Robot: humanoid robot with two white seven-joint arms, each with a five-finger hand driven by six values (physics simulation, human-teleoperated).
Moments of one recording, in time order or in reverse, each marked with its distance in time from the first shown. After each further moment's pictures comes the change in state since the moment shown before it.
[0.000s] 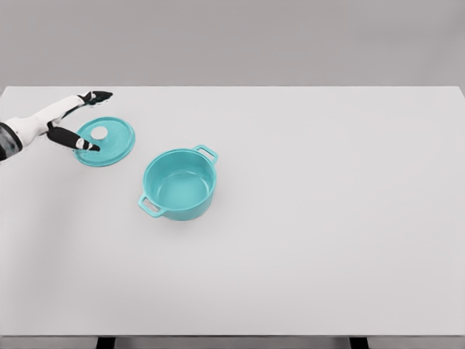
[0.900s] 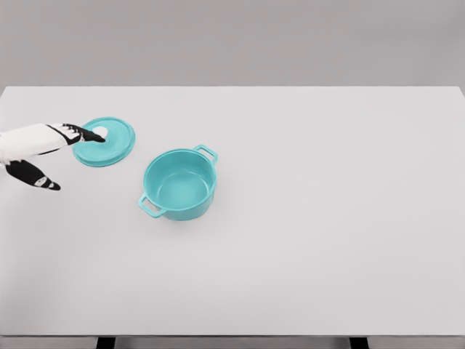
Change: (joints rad) left arm 0.328 0.374 0.240 -0.764 -0.265 -0.011 -0.093; right arm 0.000 0.000 0.002 -0.006 0.001 0.000 0.001
